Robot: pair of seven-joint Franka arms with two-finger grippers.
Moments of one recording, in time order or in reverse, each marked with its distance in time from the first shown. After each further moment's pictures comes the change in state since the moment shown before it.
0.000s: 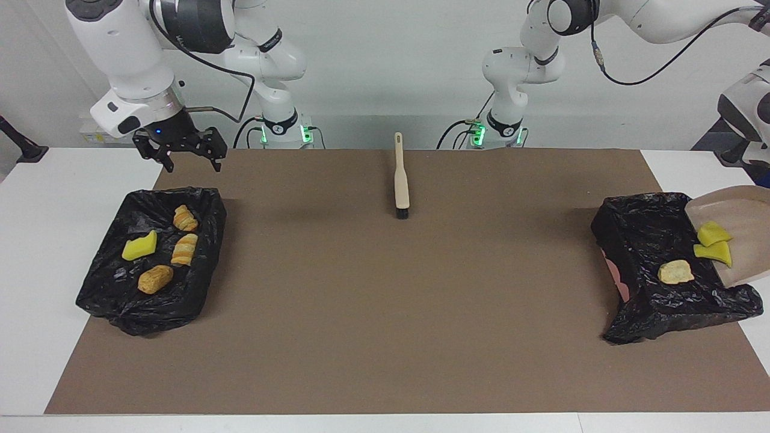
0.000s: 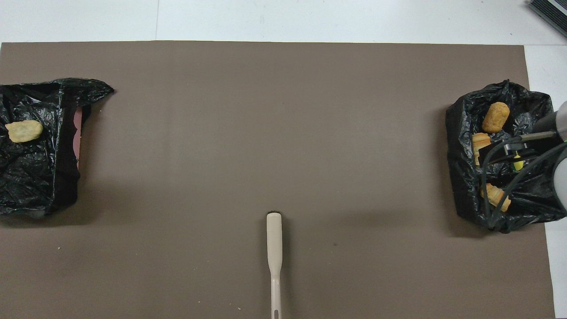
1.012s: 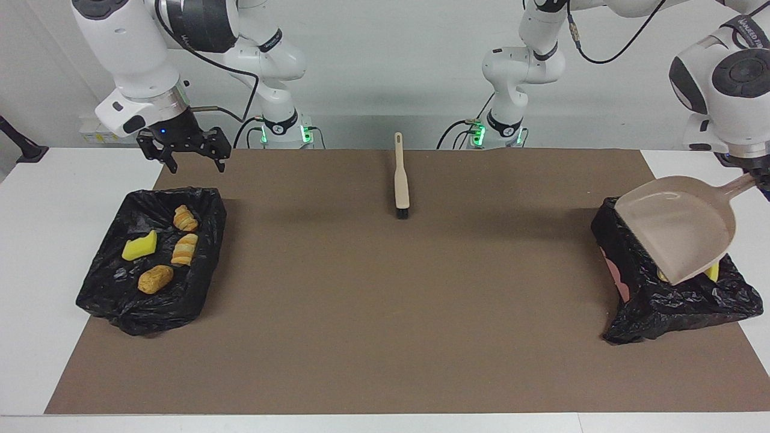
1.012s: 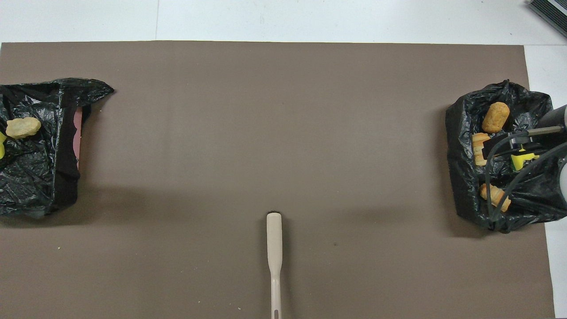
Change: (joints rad) left arm -0.019 -0.146 -0.292 -0.002 -0.206 -0.455 -0.334; right arm 0.011 -0.001 0.012 0.000 0.007 0.004 0.045
